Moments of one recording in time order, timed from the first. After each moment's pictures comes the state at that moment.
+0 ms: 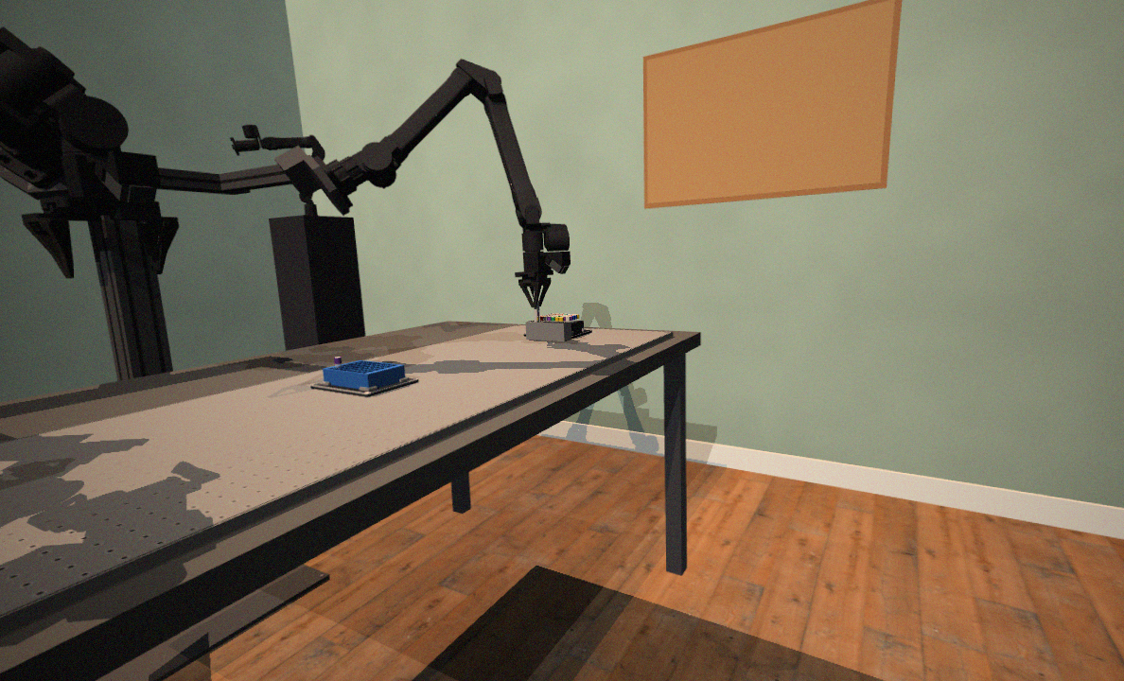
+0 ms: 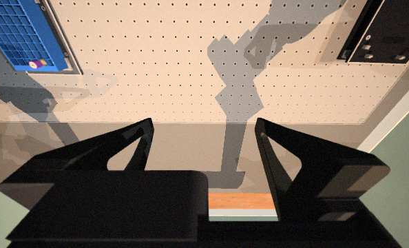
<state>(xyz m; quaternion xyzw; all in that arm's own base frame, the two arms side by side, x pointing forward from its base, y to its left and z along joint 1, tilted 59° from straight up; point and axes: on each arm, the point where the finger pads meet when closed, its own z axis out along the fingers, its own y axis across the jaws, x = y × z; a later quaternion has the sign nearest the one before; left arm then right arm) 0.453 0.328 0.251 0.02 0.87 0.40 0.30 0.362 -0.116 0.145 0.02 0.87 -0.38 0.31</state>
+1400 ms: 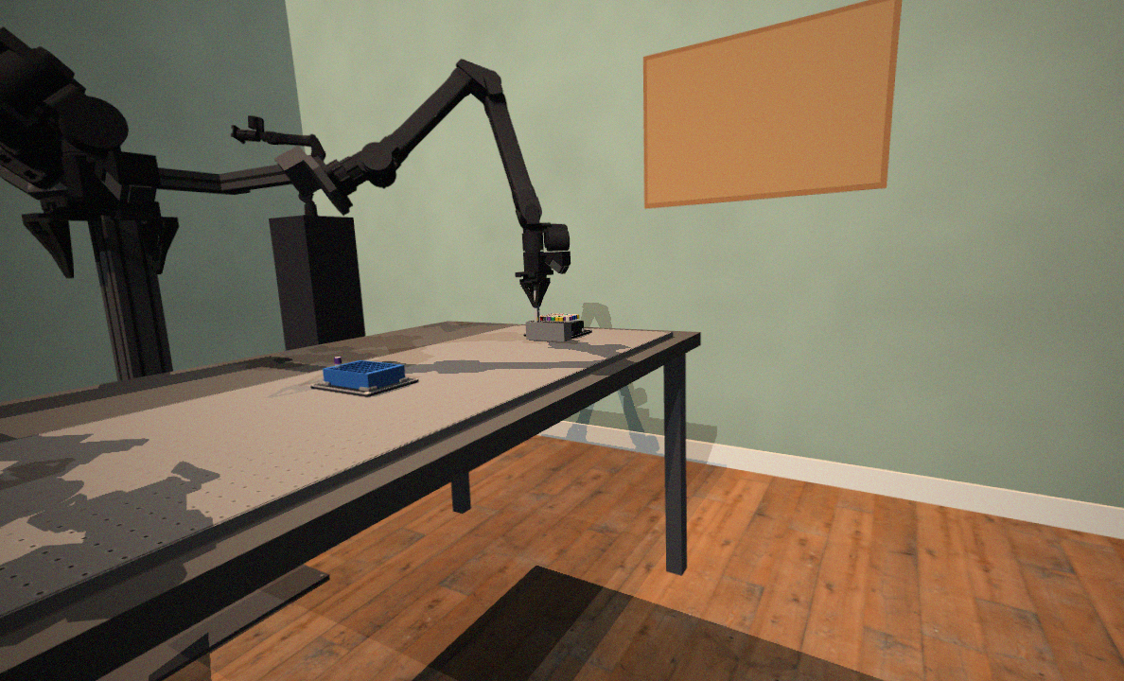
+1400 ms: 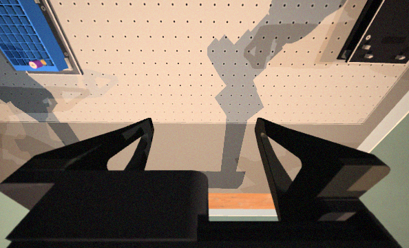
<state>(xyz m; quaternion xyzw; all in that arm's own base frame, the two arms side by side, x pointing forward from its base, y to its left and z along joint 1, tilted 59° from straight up) 0.453 0.328 0.252 0.02 0.87 0.40 0.30 0.362 -0.116 0.145 0.02 0.87 -0.38 0.31</state>
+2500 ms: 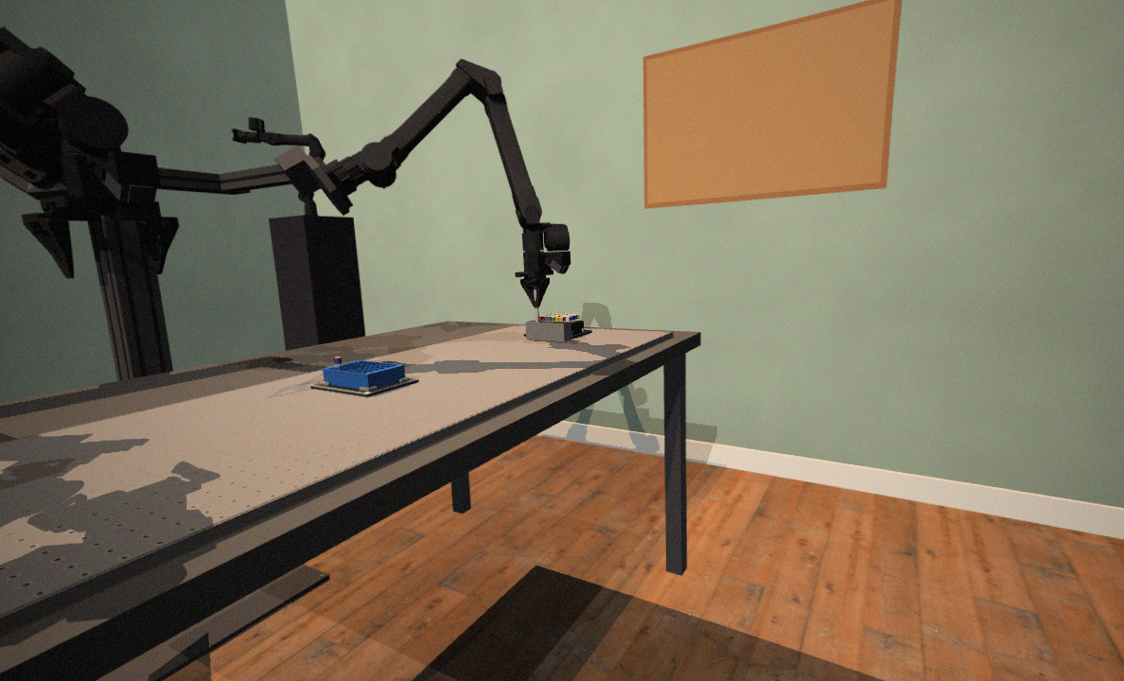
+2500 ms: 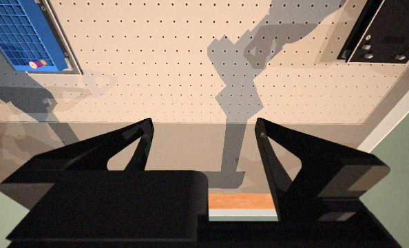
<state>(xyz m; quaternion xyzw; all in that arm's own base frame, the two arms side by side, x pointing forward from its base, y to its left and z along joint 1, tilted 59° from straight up) 0.453 0.328 0.252 0.02 0.87 0.40 0.30 0.362 -0.116 0.145 0.02 0.87 -0.38 0.31</state>
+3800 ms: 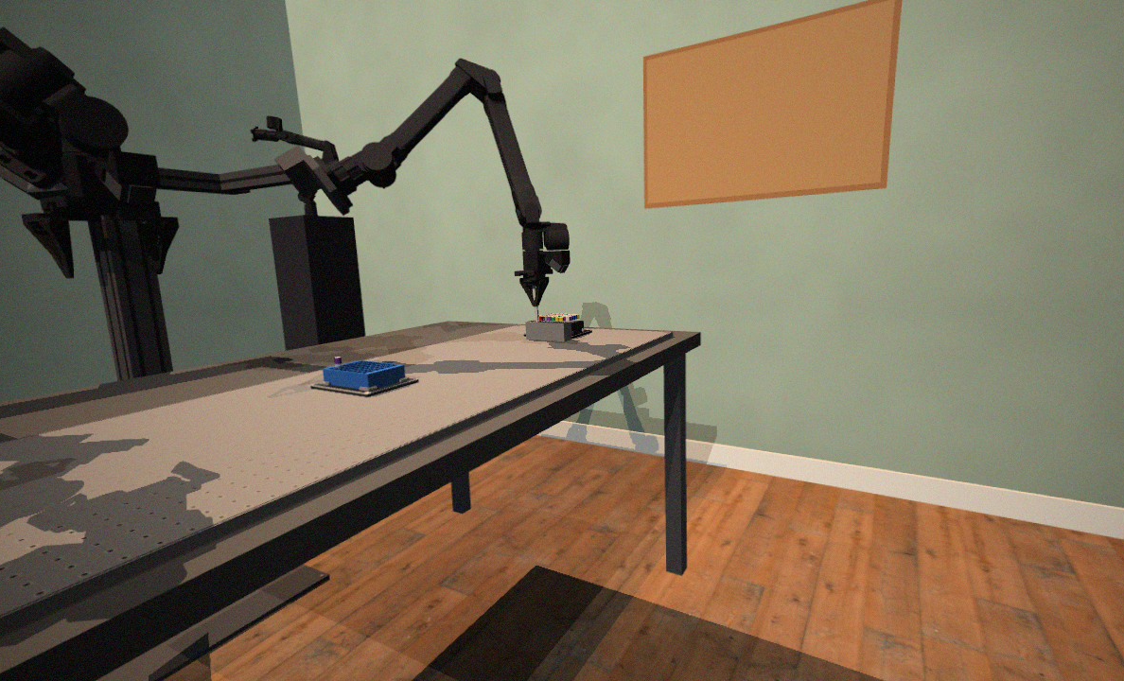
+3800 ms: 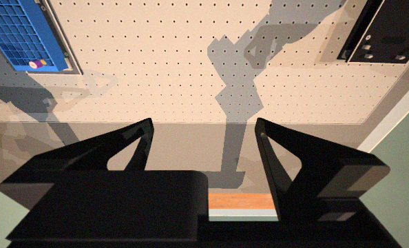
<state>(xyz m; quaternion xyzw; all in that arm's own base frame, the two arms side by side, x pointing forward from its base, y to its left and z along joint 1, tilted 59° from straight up) 0.449 0.326 0.252 0.02 0.87 0.40 0.30 0.362 -0.116 0.145 0.02 0.87 -0.38 0.31</state>
